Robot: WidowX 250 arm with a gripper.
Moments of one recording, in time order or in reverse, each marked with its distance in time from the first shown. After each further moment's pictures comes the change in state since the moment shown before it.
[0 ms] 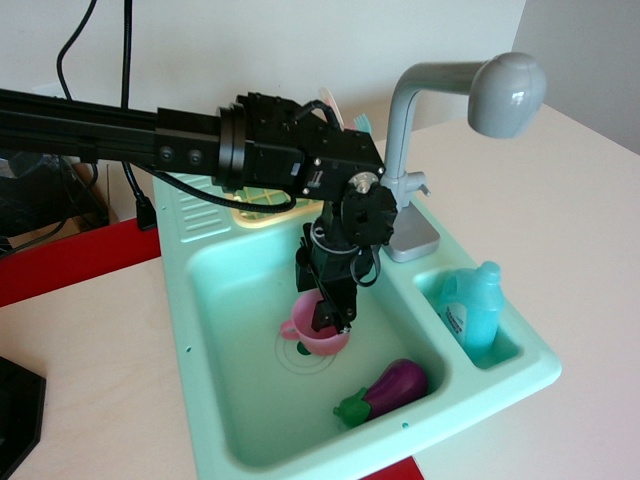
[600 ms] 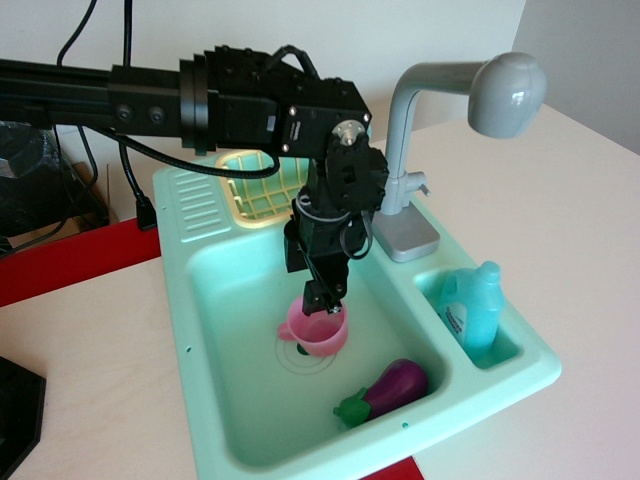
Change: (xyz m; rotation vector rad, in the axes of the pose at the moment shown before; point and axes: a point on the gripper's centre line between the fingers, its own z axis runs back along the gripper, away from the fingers) arm -0.010 0.005 0.028 -0.023 -0.006 -0.014
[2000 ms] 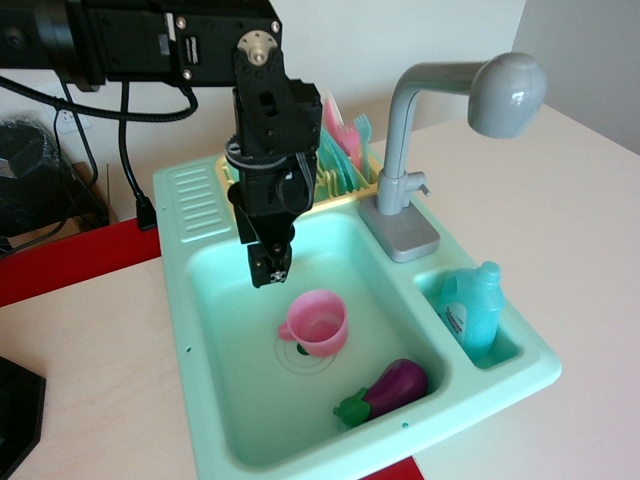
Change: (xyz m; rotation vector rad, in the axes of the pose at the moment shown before) arm -0.040 0.017 0.039 -0.031 -0.034 -0.009
